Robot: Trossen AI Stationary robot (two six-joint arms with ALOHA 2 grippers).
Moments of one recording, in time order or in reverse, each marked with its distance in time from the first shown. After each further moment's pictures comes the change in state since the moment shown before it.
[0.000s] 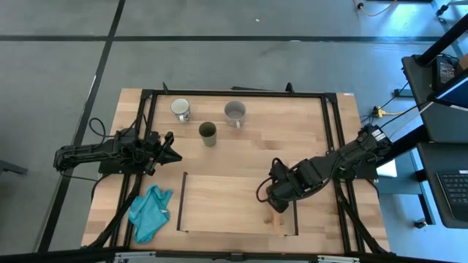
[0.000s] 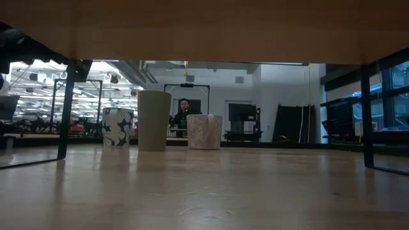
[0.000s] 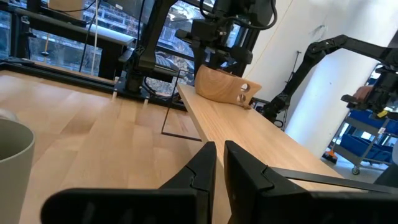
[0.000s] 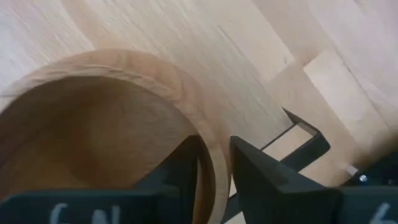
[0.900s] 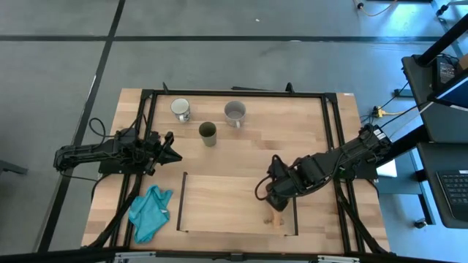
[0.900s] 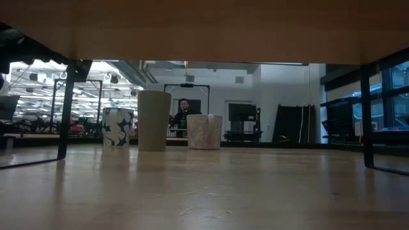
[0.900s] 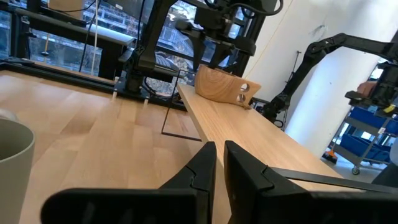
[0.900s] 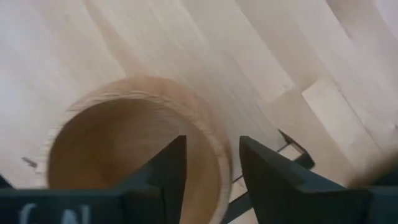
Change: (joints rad) left arm 0.000 0.000 0.000 0.000 0.000 0.000; right arm -0.012 -0.001 0.069 -0.008 0.051 -0.074
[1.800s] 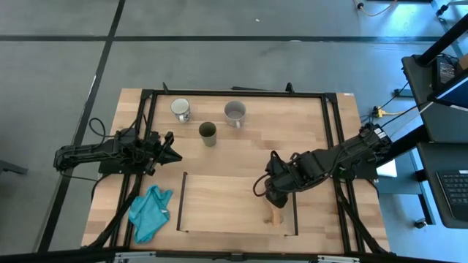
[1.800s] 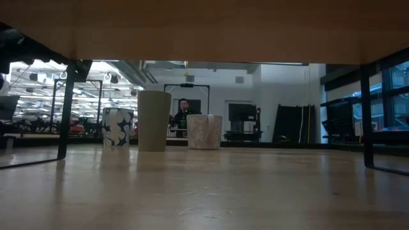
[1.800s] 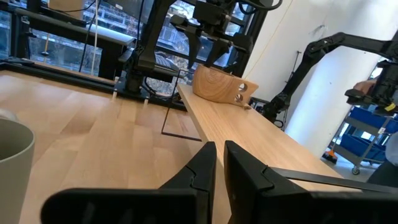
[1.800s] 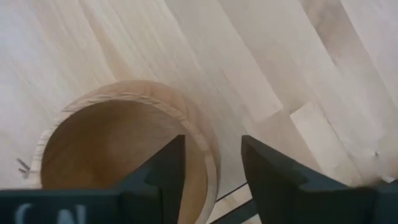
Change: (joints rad) left arm 0.000 0.000 0.000 0.000 0.000 0.000; right arm -0.029 -0.012 0.000 0.005 0.040 -0.112
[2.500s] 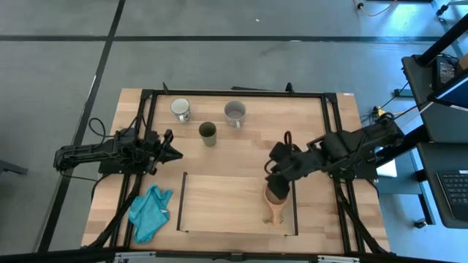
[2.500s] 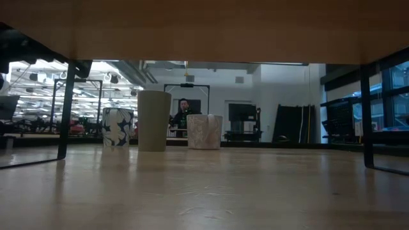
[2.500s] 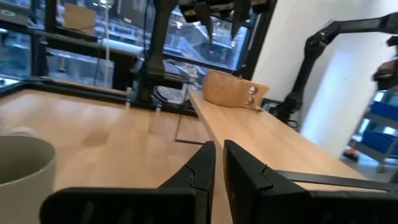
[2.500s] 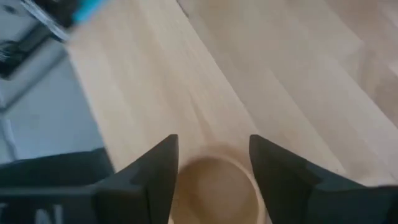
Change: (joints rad) left arm 0.000 0.000 0.000 0.013 -0.055 0.077; right arm -0.051 -0.175 0.001 0.282 0.042 -0.076
